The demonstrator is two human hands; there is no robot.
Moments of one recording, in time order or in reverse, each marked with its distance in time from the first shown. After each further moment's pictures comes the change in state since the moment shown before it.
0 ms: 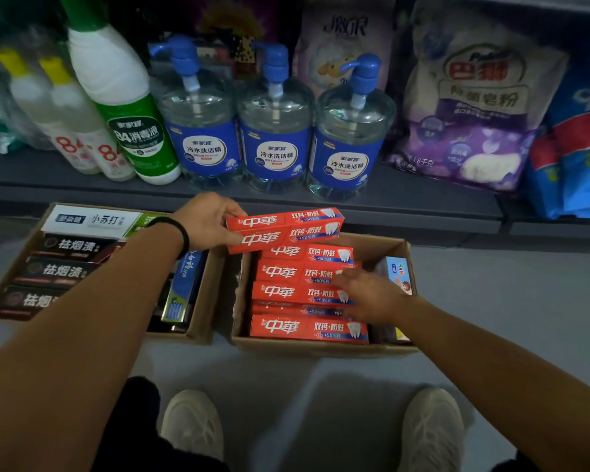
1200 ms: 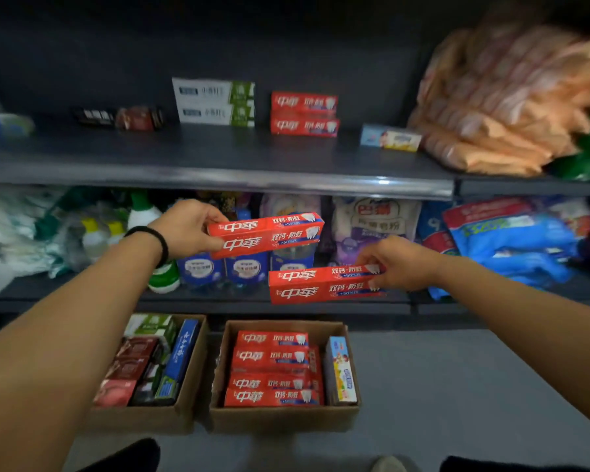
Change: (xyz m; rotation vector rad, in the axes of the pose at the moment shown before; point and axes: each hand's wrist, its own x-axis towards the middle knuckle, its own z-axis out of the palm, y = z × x) left_hand -0.115 0.158 -0.118 0.146 0.348 0.209; right_hand -0.200 0.031 -0.221 -0.112 0.360 0.041
